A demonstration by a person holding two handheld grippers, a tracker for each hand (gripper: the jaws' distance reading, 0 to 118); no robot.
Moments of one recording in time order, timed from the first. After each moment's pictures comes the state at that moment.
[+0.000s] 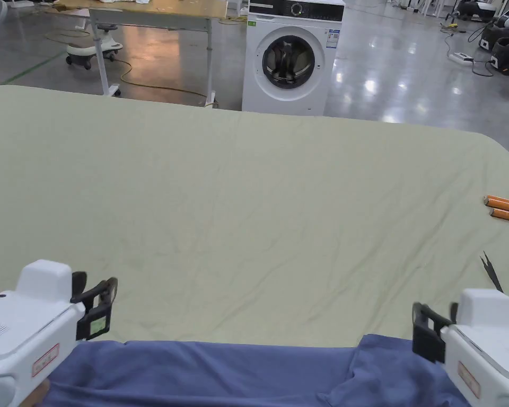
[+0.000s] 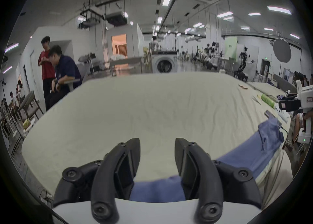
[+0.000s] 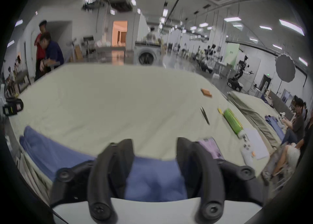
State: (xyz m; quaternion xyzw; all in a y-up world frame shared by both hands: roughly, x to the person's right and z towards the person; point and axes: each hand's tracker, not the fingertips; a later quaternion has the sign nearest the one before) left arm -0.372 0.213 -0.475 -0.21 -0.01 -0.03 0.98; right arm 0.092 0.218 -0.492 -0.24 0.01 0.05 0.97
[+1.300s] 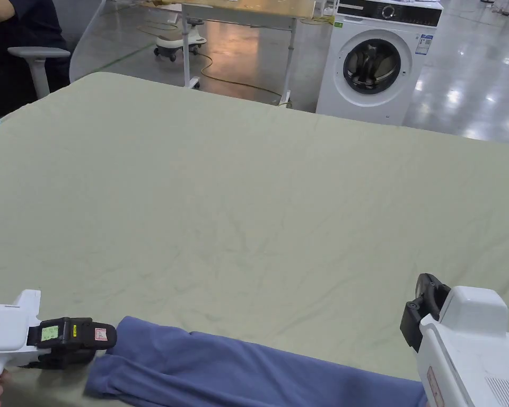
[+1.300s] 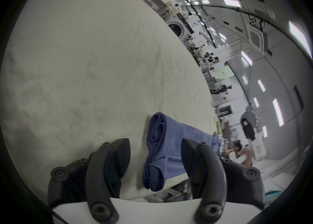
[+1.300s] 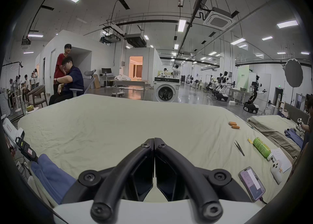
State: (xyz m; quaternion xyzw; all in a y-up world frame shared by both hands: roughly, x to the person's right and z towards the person) left arm -0.619 0.078 -0.482 -0.43 -0.15 0.42 0.78; right arm -0.013 0.215 -0.510 -0.12 0.07 0.05 0.99
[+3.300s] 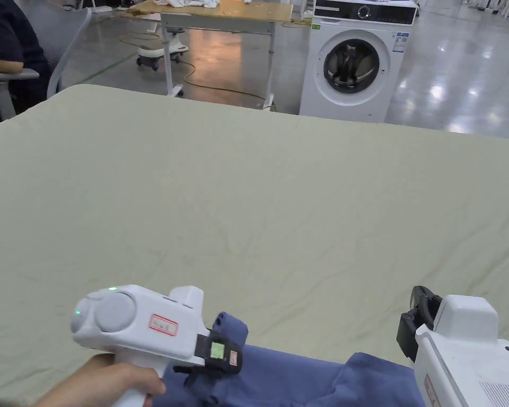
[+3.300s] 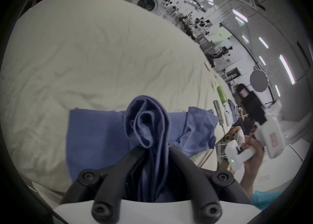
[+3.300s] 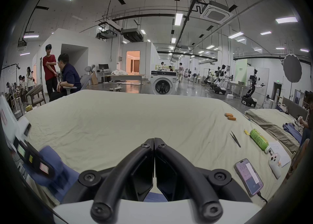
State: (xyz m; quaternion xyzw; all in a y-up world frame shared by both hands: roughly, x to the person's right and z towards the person) left arm -0.331 0.169 -0.539 -0.52 -0.18 0.24 0.80; right arm 0.018 0.202 -0.501 -0.15 0.06 0.04 0.99
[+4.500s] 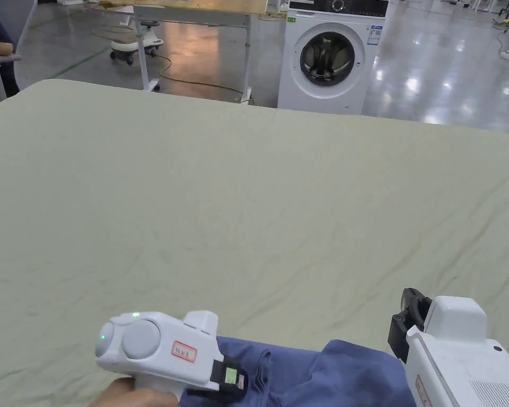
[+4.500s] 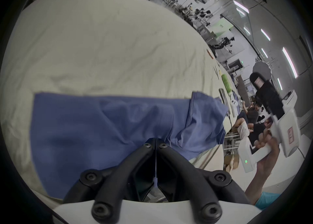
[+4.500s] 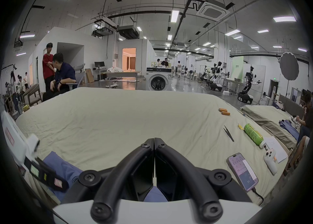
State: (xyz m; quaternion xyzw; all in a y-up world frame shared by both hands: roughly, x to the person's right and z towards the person) left arm -0.283 0.127 -0.532 -0.54 -0.21 0.22 0.79; right arm 0.038 0.196 -0.489 -0.16 0.04 0.04 0.98
